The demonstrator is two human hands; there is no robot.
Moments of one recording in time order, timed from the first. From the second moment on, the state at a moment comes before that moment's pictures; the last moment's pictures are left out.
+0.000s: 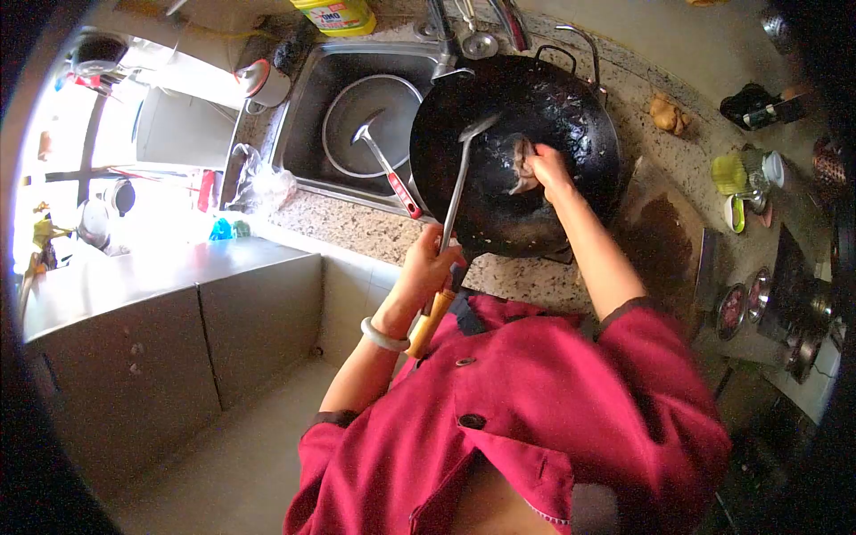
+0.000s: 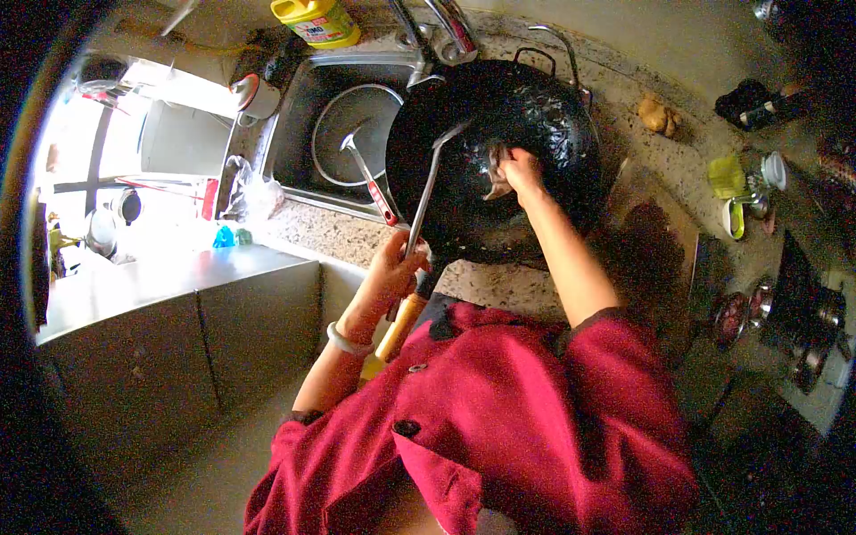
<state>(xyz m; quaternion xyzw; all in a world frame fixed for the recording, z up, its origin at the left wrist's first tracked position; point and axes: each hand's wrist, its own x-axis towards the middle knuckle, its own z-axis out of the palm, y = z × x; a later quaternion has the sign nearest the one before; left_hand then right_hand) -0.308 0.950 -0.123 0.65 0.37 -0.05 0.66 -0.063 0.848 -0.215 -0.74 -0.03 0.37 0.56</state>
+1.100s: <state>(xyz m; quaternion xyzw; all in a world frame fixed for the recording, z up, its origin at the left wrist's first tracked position) -0.253 0.956 -0.154 0.64 0.38 -0.07 0.67 -0.110 0.859 -0.226 -0.50 -0.06 0.46 0.73</state>
